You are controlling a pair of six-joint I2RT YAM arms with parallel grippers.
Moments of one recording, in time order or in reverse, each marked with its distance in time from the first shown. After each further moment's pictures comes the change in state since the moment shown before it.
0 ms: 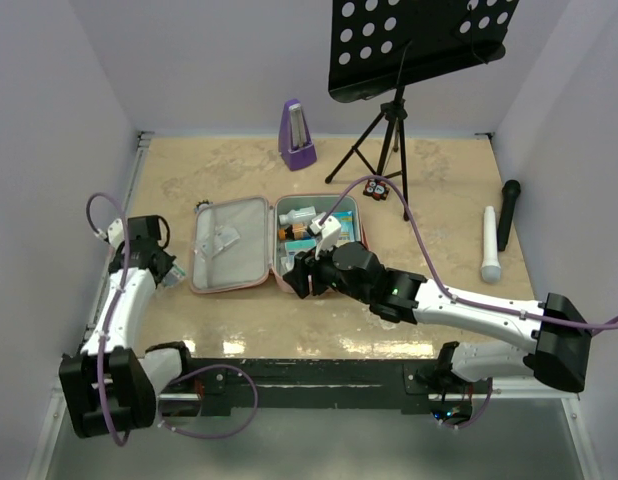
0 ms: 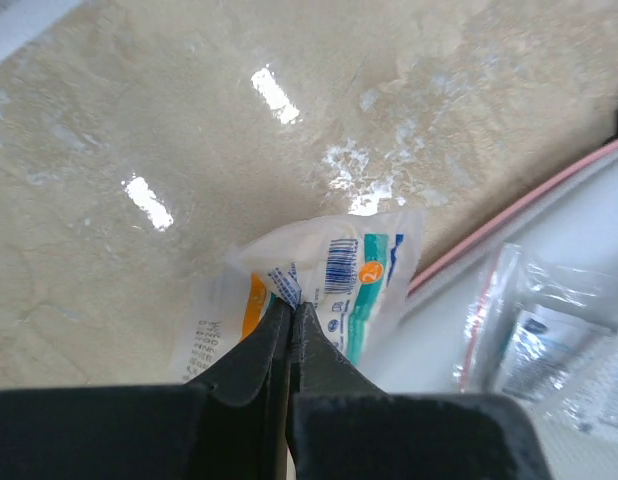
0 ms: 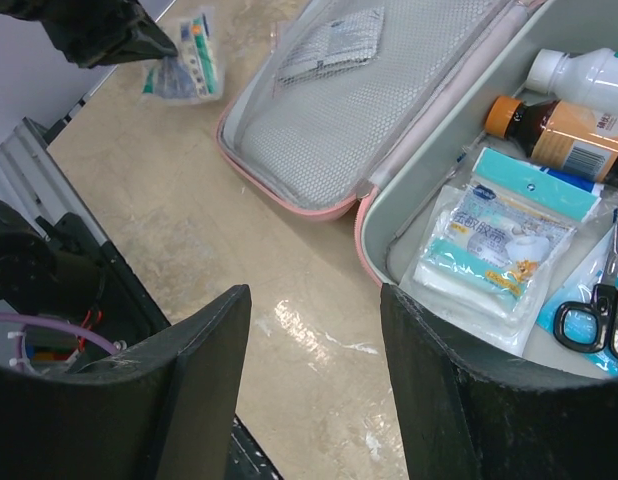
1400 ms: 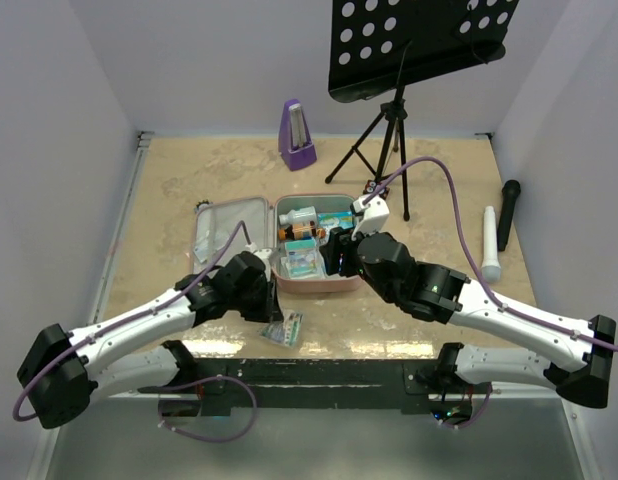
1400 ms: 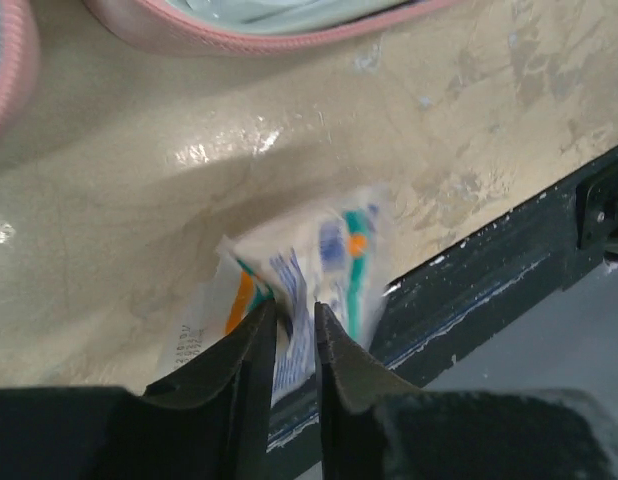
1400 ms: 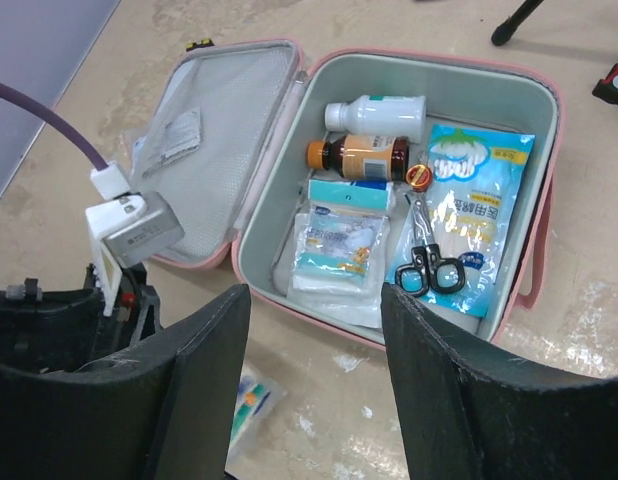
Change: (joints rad) left arm -0.998 -0.088 -0.056 0.041 0.536 0.023; right arm 0.000 -0.176 0.157 -0.375 0.378 0.083
